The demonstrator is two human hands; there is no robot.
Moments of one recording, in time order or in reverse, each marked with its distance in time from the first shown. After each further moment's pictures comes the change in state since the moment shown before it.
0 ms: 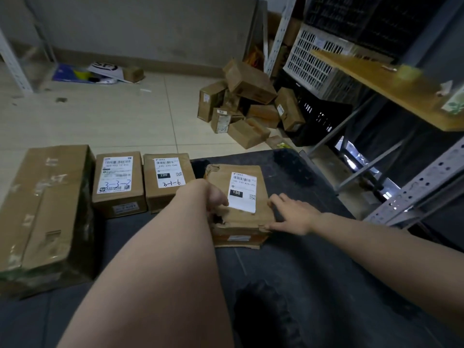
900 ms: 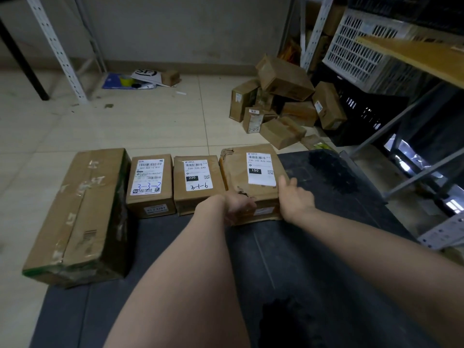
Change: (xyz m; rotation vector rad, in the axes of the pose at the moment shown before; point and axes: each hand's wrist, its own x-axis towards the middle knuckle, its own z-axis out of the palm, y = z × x) left_hand 0.029 -0.006 0.007 -0.285 0.152 0.213; right_hand 0.088 -0.055 -0.004 0.025 0.223 0.298
